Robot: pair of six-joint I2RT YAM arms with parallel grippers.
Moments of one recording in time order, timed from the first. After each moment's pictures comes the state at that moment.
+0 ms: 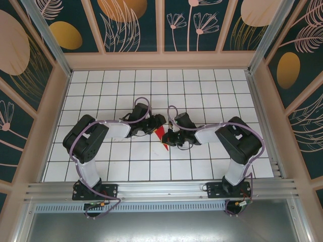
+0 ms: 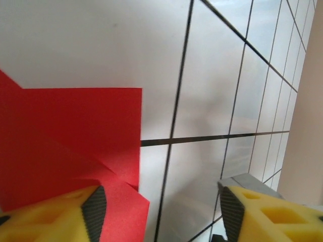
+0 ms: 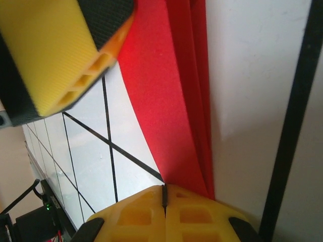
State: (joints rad) left arm -0.60 1.82 0.88 0.21 0.36 -1.07; right arm 0.69 1.77 0.70 0.17 -0.55 0.86
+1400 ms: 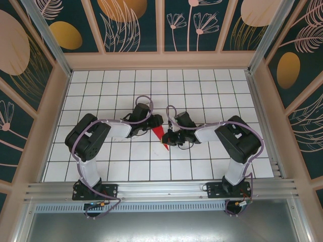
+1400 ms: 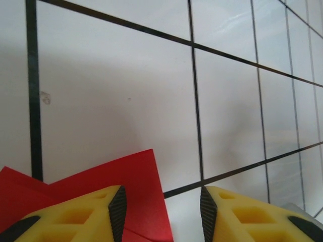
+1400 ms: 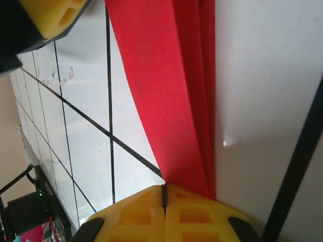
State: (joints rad) left arm -0.60 1.87 0.87 0.28 0.21 -0.84; right arm 0.68 1.78 0.72 0.13 -0.59 0.76
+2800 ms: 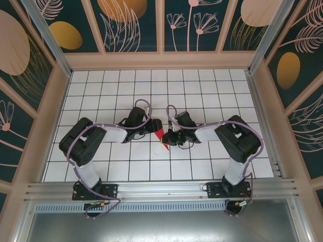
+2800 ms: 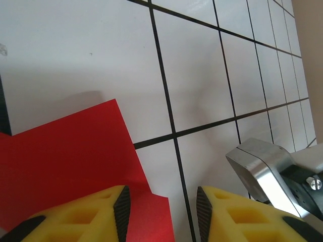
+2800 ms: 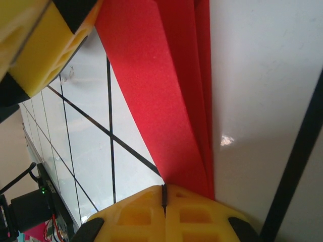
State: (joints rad) left arm -0.60 1.79 0.74 0.40 0.34 -0.78; right arm 0.67 1.79 0.73 0.13 -0.61 0.76
